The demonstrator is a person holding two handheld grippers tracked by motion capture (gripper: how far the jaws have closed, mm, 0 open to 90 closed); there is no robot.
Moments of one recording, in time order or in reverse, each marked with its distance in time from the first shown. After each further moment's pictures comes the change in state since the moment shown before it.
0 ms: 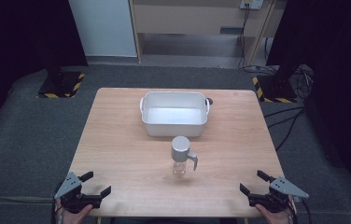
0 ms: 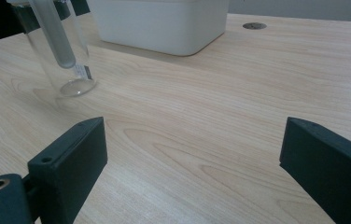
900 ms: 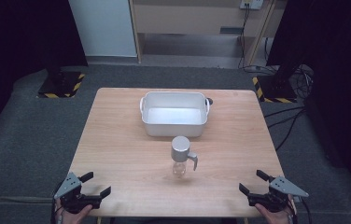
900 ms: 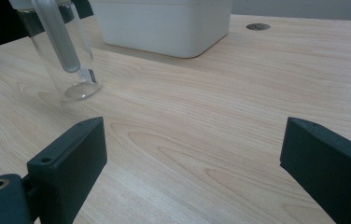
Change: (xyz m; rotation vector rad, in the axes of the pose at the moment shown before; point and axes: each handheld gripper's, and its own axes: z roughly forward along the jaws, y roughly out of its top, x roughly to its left) left arm 0.001 -0.001 0.000 0.004 -0.007 -0.007; right arm 0.001 0.003 0.001 0.001 0.015 0.014
